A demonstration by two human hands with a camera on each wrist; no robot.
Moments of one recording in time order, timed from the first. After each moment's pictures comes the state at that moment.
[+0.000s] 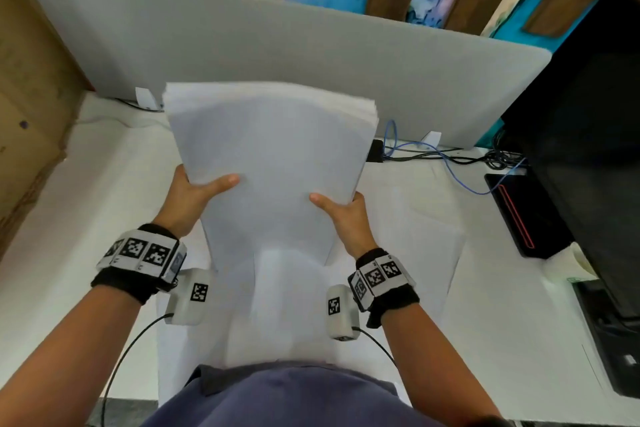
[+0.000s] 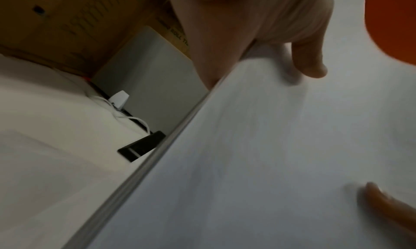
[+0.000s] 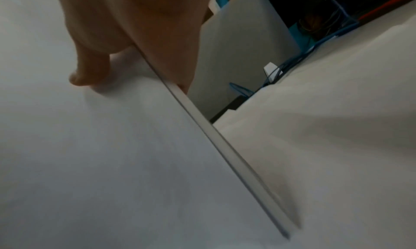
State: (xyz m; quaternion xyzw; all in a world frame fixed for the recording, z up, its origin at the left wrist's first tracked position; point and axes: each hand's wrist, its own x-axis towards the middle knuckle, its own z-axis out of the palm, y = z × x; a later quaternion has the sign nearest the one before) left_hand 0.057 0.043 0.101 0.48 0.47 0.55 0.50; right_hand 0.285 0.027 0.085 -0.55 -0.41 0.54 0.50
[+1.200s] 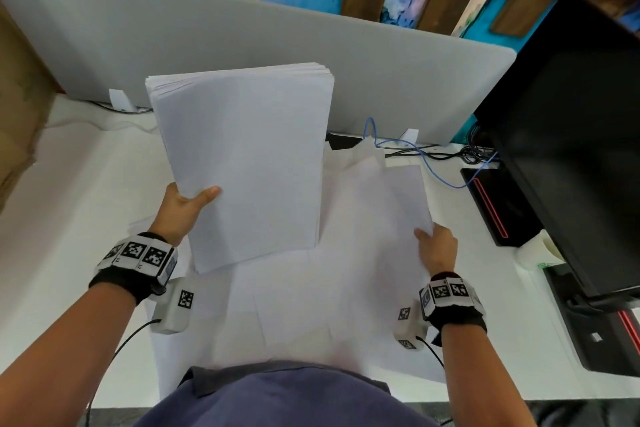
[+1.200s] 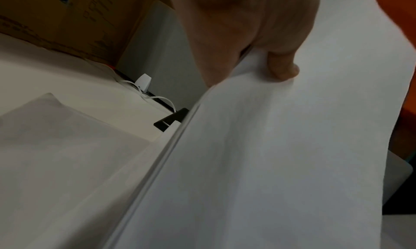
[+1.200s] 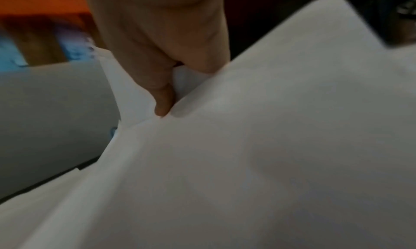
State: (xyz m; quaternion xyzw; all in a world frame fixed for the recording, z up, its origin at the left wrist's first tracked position) left_hand 0.064 0.041 0.069 0.47 0.57 0.49 0.47; right_hand 0.454 -0.010 0.036 -0.86 -0.39 0.22 0.26
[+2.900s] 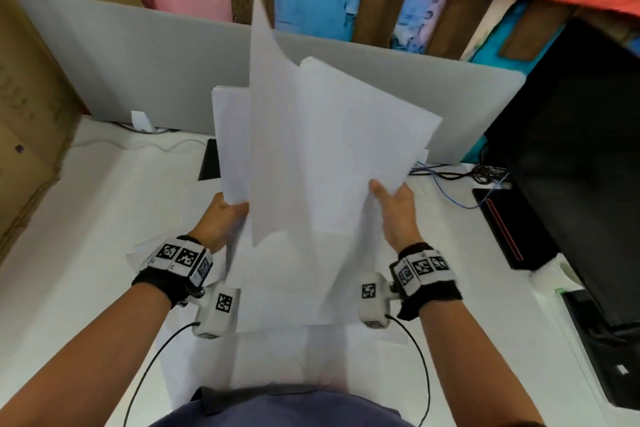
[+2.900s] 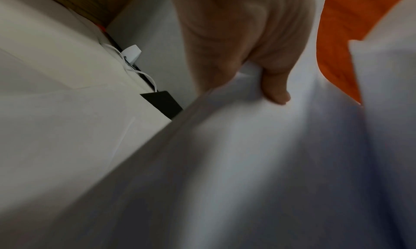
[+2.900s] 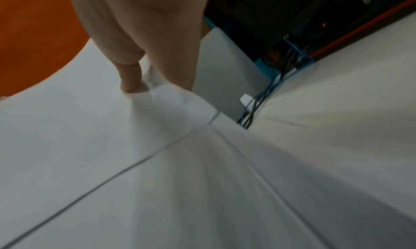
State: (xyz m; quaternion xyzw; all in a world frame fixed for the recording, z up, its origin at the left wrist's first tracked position) left_hand 0.112 0.040 0.113 0.32 0.62 0.41 0.59; right_hand 0.353 0.050 0.111 -0.61 -0.36 0.43 0.56
